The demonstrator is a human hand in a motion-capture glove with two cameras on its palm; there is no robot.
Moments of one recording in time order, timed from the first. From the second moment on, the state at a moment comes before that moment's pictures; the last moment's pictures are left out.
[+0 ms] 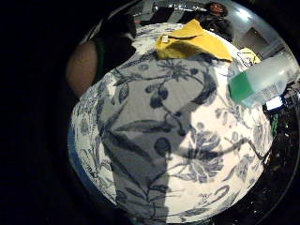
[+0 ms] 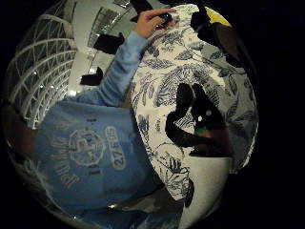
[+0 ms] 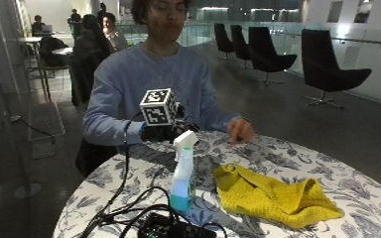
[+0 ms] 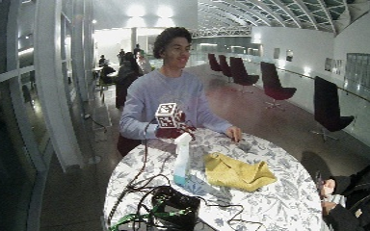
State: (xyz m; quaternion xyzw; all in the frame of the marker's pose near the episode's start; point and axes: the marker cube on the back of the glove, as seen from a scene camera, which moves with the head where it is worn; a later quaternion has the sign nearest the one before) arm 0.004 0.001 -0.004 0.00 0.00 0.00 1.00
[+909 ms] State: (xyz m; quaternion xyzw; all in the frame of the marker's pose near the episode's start) arm 0.030 0.013 -0.018 0.06 -0.09 0.08 0.99
